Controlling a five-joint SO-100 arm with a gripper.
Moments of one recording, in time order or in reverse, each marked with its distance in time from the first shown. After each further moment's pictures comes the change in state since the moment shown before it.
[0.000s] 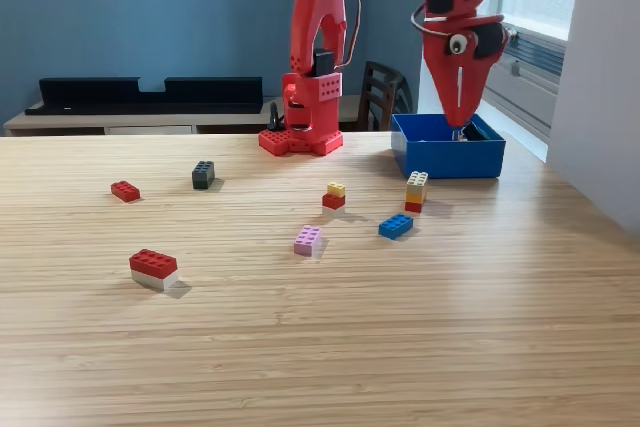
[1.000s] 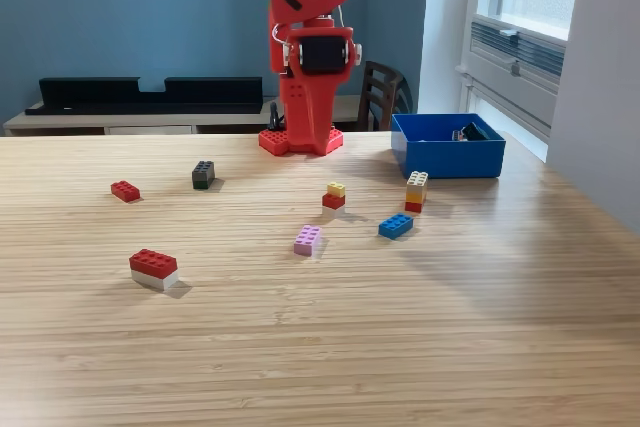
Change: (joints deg) arm 32.0 0.0 0.0 0.0 -8.9
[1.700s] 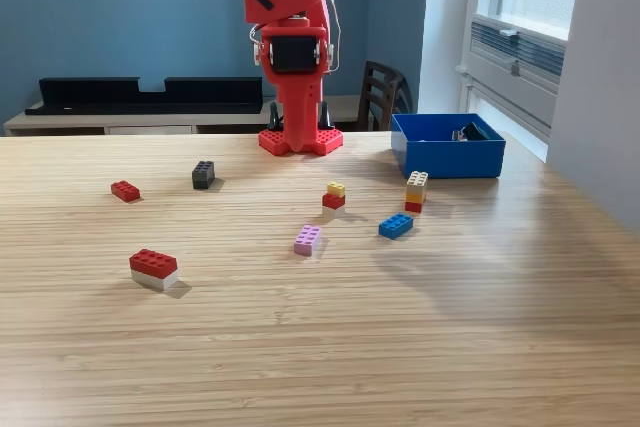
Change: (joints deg) arm 4.0 0.0 0.0 -1.1 -1.3
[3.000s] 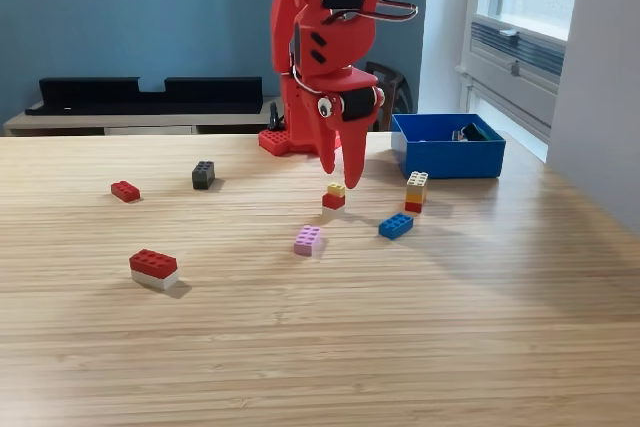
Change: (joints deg) arm -11.8 5.3 22.6 -4.6 -22.9
